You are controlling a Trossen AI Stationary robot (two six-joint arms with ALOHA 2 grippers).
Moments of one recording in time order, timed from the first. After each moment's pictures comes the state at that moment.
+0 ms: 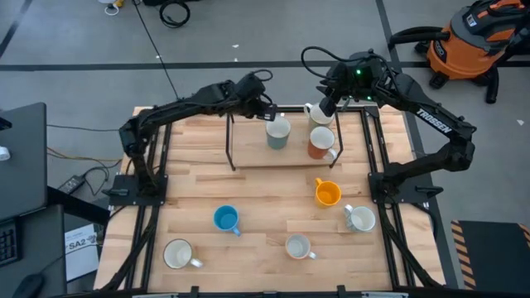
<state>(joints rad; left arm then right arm) 0.42 1.81 1.76 -0.76 -0.14 -0.69 -0.57 1.26 1.54 -0.83 0.13 -0.12</state>
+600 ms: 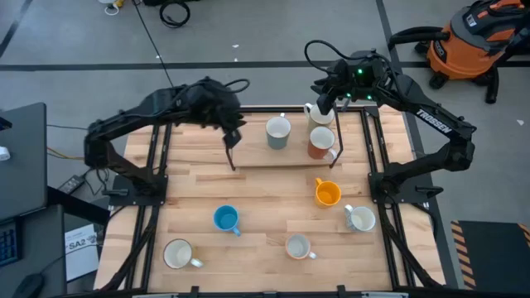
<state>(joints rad) 0.26 1.47 1.76 -1.00 -0.13 -0.10 -0.55 1.26 1.54 -0.74 0.03 0.04</state>
